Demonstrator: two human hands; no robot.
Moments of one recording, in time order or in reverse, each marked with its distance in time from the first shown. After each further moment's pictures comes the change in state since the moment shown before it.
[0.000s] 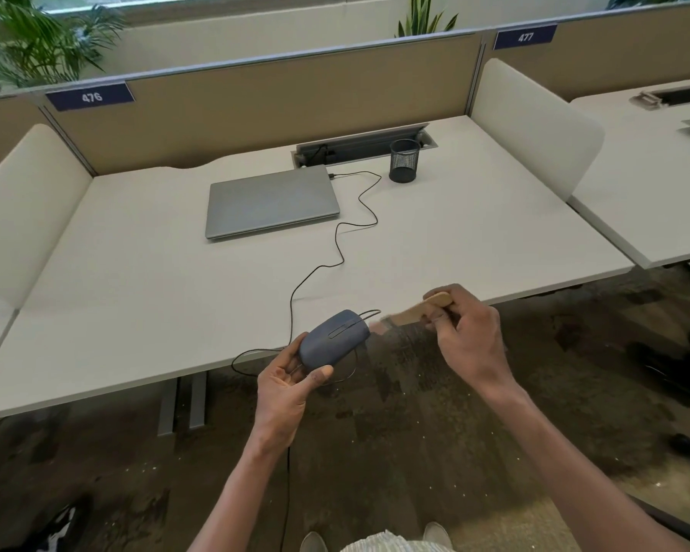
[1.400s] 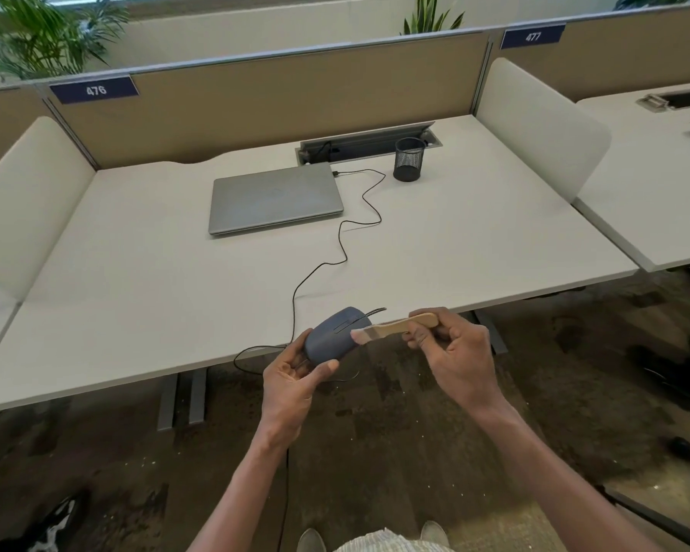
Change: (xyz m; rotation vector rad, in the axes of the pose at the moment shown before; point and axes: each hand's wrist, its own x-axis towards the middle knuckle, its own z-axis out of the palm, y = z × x) left_hand 0.003 -0.001 0.005 0.032 0.010 0.024; right_hand -0.023 -0.005 0.017 0.134 -0.061 -0.033
